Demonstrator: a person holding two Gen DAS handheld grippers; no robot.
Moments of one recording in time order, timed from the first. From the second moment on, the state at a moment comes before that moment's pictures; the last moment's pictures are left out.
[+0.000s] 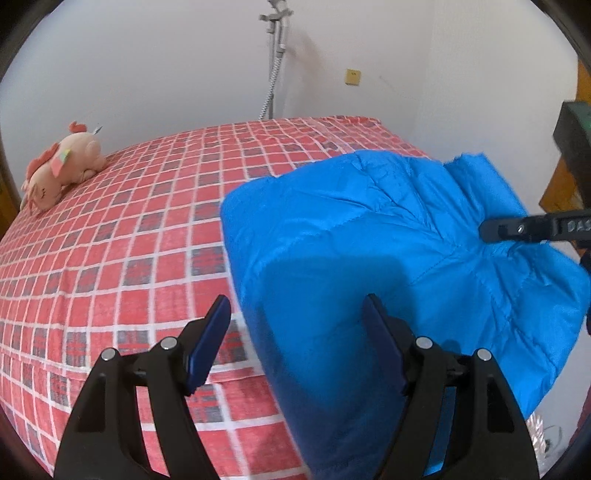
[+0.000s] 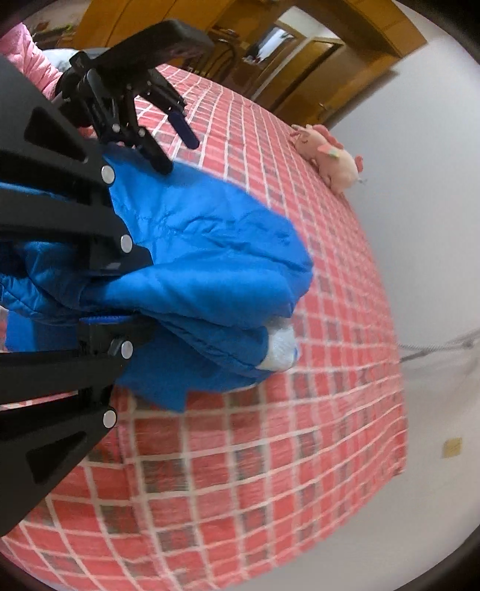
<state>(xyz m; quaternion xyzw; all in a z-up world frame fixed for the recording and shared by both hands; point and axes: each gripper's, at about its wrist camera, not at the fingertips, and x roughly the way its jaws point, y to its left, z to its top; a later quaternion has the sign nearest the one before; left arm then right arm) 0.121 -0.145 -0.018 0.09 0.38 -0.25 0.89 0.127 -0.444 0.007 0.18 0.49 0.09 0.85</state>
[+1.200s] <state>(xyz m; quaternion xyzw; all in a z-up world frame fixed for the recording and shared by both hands) 0.063 -0.139 -0.040 0.09 0.40 -0.27 0.87 0.039 -0.391 -0.019 0.05 0.50 0.09 0.86</state>
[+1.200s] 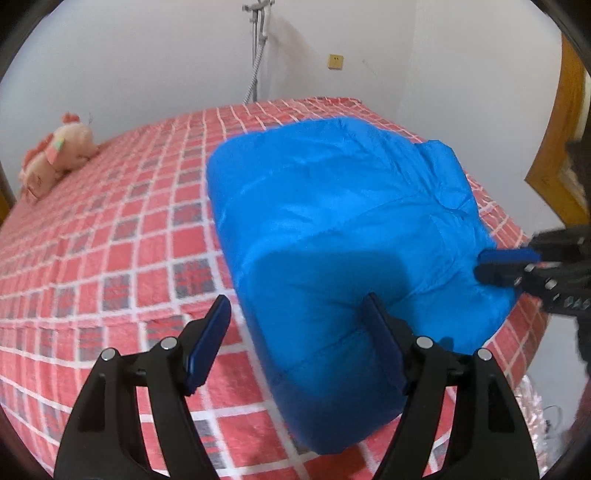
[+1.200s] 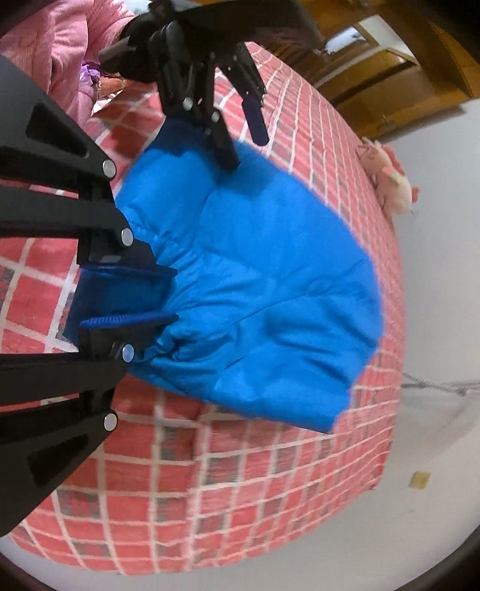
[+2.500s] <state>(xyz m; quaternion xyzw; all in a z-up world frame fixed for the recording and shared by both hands) 0.151 -0.177 -0.041 0.07 0.41 -0.23 0.88 0.140 -0.420 -0.031 0.12 0.42 -0.01 0.90</state>
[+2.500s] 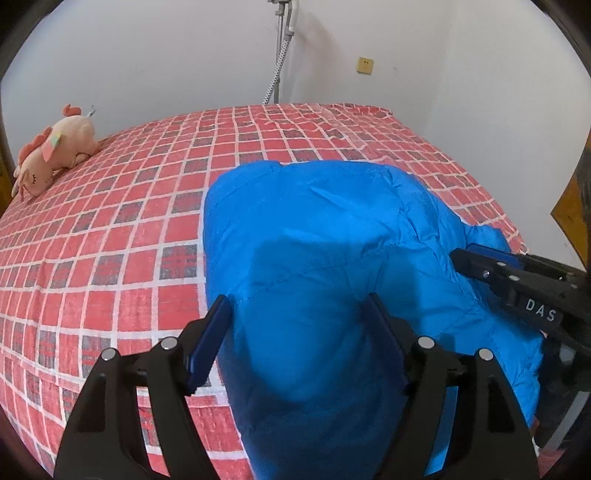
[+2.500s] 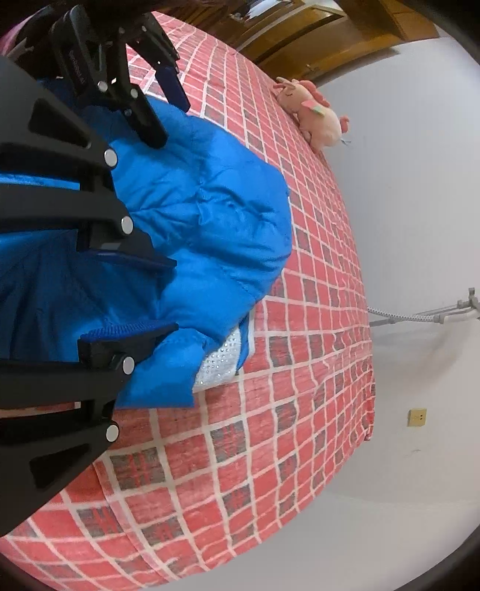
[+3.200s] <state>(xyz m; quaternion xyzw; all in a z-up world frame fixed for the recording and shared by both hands) 0.158 -0.172 -0.044 0.07 0.42 -0.23 0.87 0.140 -0.428 -0.037 0.14 0.43 0.01 0.89</state>
